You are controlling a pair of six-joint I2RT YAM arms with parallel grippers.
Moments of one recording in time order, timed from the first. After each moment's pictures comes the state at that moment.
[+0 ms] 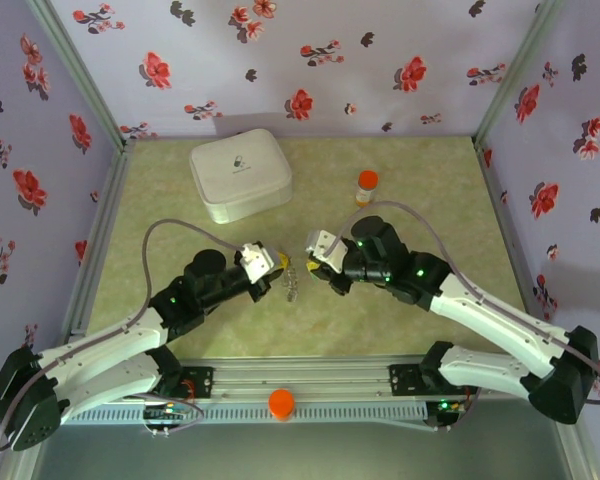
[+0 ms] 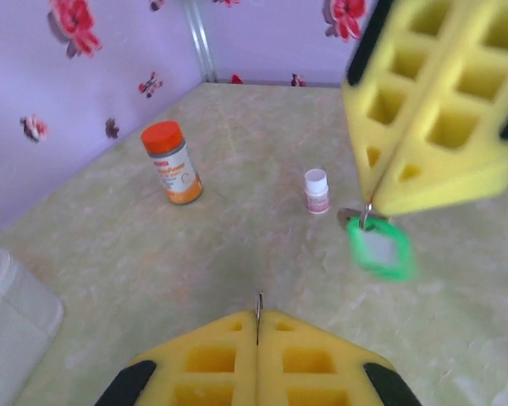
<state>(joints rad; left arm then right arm) -0.89 0.90 0.48 0.19 0.13 0.17 0.89 1.06 0.90 -0.42 -0.25 -0.37</state>
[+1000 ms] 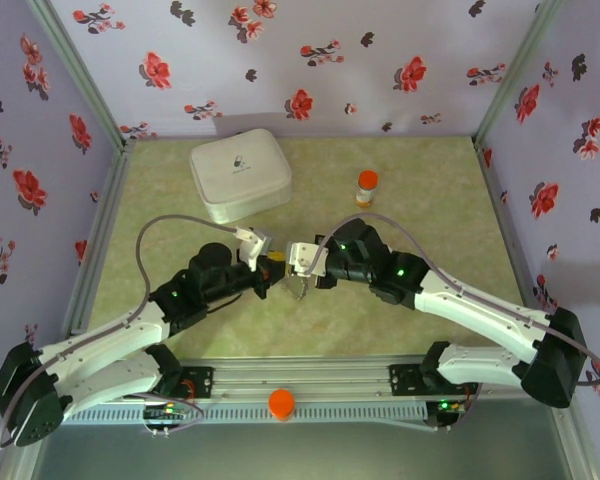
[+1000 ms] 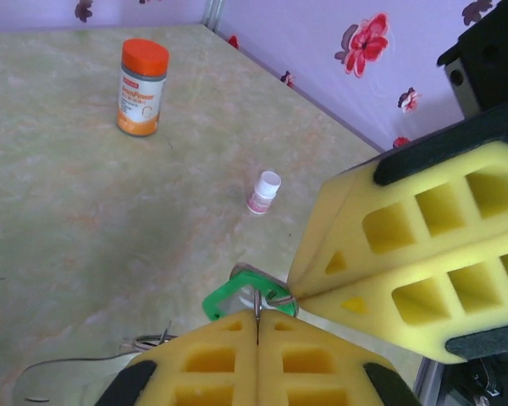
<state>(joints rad) -0.89 0.94 0.56 0.09 0.16 -0.33 0.95 1.15 0.90 -0.27 -0.15 -0.66</state>
